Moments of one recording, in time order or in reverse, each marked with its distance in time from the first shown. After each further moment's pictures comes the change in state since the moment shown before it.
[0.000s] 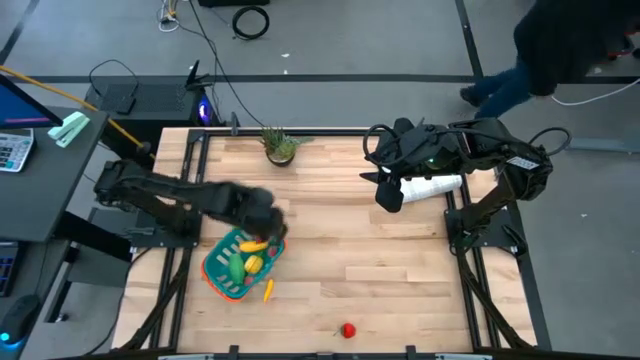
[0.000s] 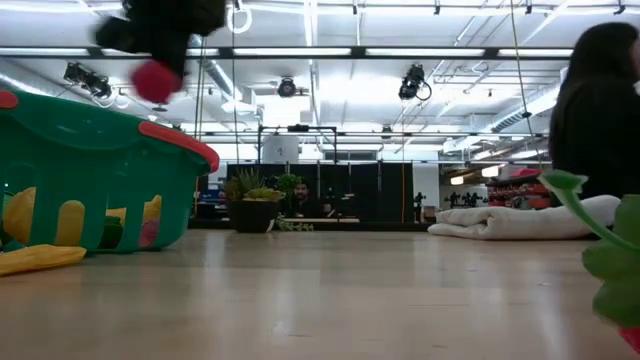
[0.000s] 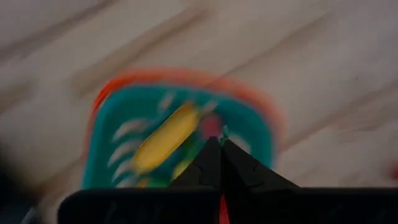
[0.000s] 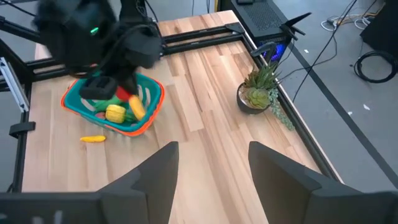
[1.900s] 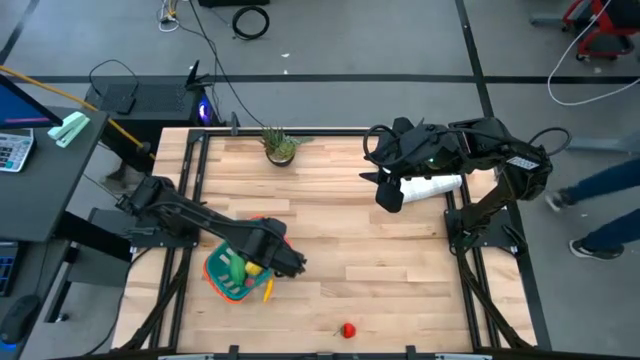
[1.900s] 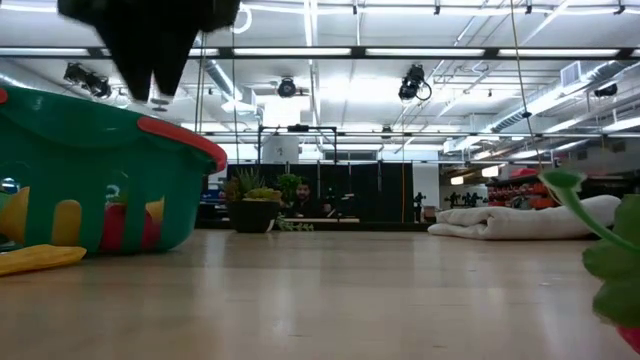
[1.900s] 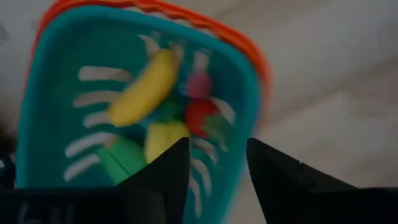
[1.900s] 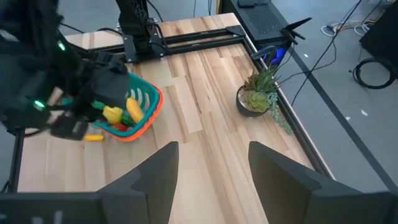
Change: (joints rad) left arm -0.169 0.324 0.254 -0.134 0.037 -0.196; right arm 0.000 0.000 0.000 0.007 0.000 -0.029
